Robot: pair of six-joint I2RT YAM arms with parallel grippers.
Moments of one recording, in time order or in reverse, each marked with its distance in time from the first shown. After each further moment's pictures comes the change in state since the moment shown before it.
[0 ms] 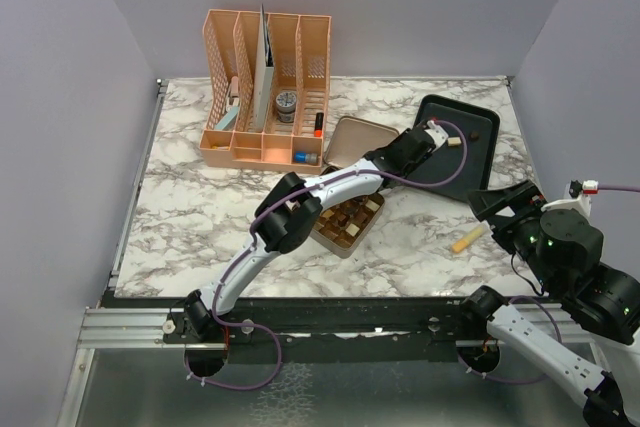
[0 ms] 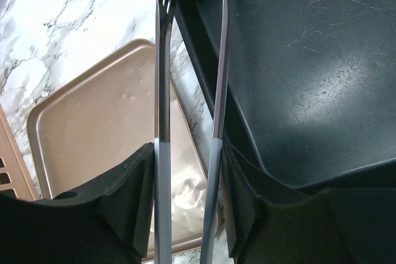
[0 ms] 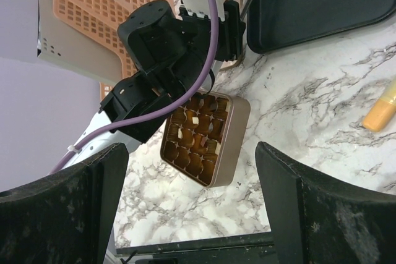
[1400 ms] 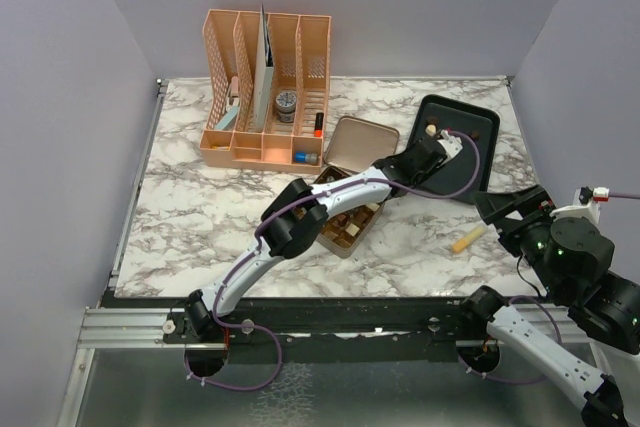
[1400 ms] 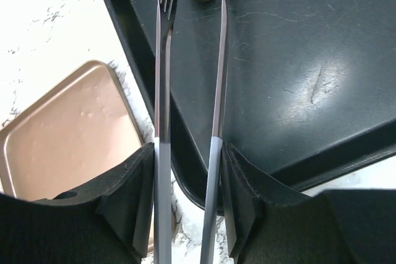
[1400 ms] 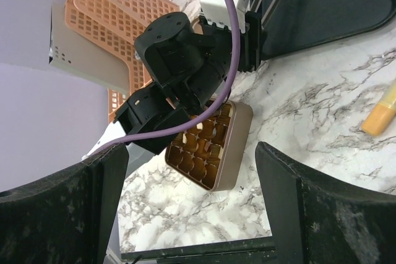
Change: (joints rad) left arm -0.057 0.027 0.037 0.011 0.044 0.000; right arm 0.000 -0.045 0.000 -0.005 0.019 0.000
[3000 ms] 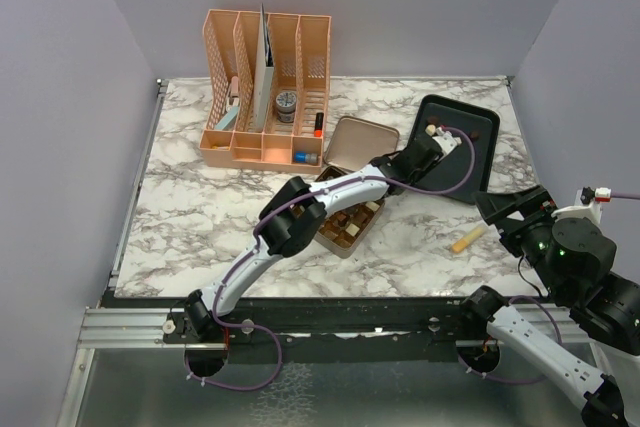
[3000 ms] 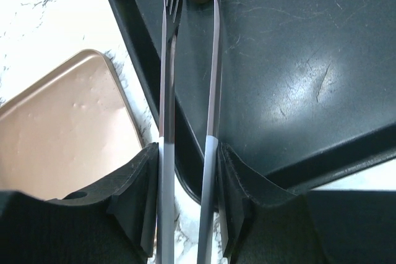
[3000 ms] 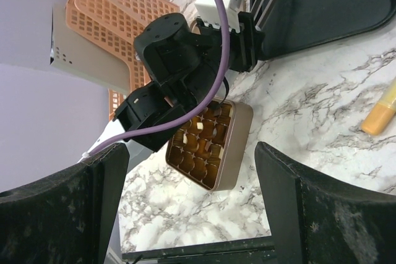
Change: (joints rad) left arm 0.019 0.005 -0.002 0.002 0.016 -0.057; right arm 0.000 0.000 0.009 -0.008 0.001 0.002
